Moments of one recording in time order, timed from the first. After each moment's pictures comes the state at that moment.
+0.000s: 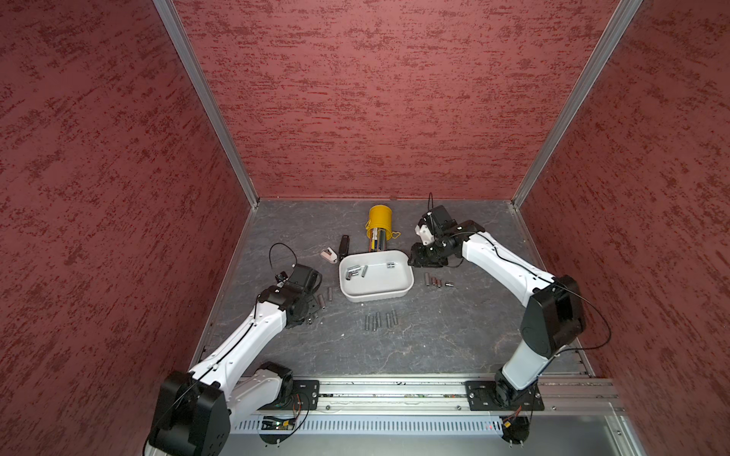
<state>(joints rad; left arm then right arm) -0.32 1.02 0.69 -0.88 -0.20 -0.88 0.48 1.72 1.50 -0.88 -0.24 0.39</state>
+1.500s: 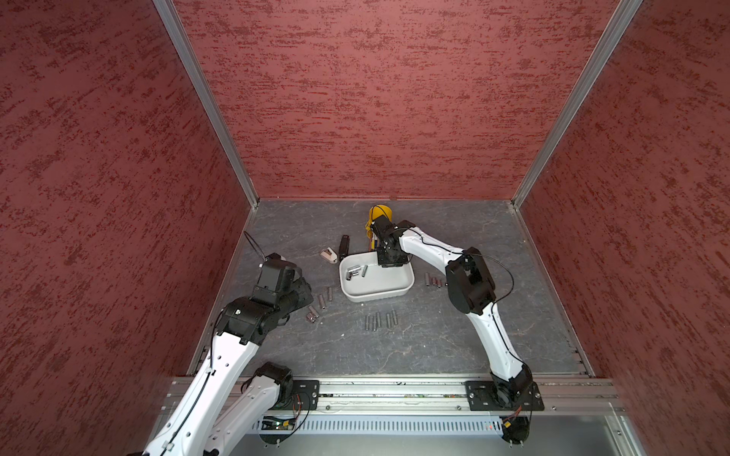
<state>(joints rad) -0.31 0.78 0.90 -1.01 -0.11 -0.68 0.63 2.38 2.02 -0.98 0.07 0.57</state>
